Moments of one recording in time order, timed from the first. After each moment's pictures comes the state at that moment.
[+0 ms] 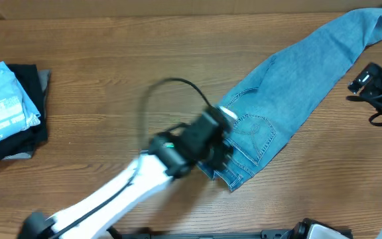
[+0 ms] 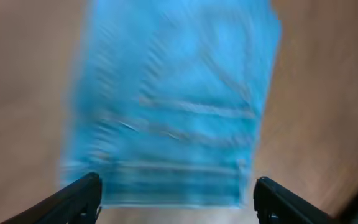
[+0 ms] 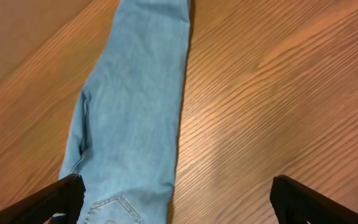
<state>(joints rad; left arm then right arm) -0.85 1.44 1.12 -0.66 0.04 -0.27 -0.37 1.35 1.55 -1.15 -0.02 0.33</state>
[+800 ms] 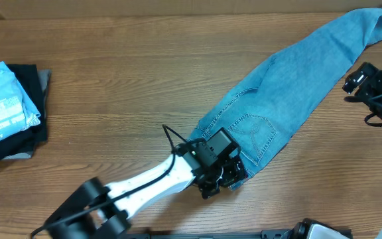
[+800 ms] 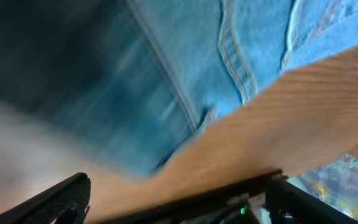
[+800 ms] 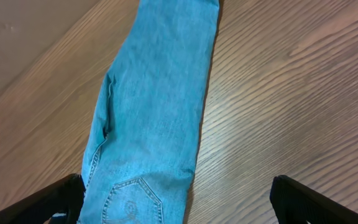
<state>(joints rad) -0.92 1.67 0.95 -0.44 0.42 -1.36 -0.37 1.35 1.55 -1.17 -0.13 0.32</state>
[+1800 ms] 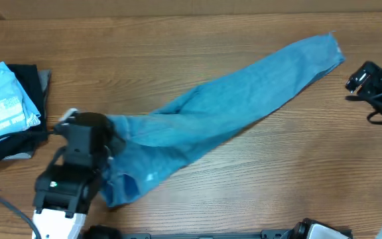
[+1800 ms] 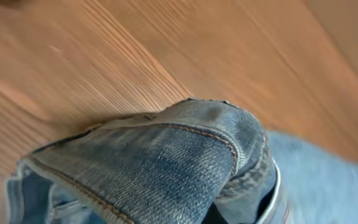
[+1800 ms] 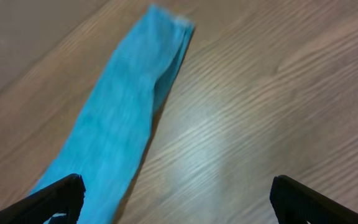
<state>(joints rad) -0.14 0.92 0.95 -0.94 -0.20 -0.92 -0.37 1.37 1.55 -1.12 -0.08 0.31</state>
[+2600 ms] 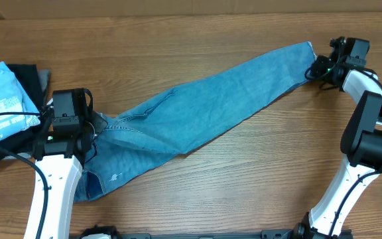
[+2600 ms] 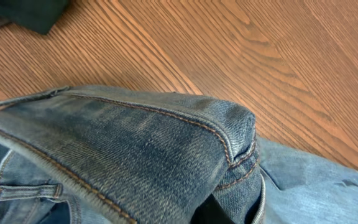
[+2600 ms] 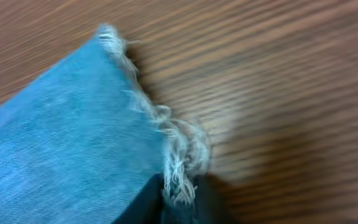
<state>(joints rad) 0.07 1.22 0.95 -0.76 -0.19 -0.75 -0.31 2.28 1.57 -0.24 -0.22 0.12</state>
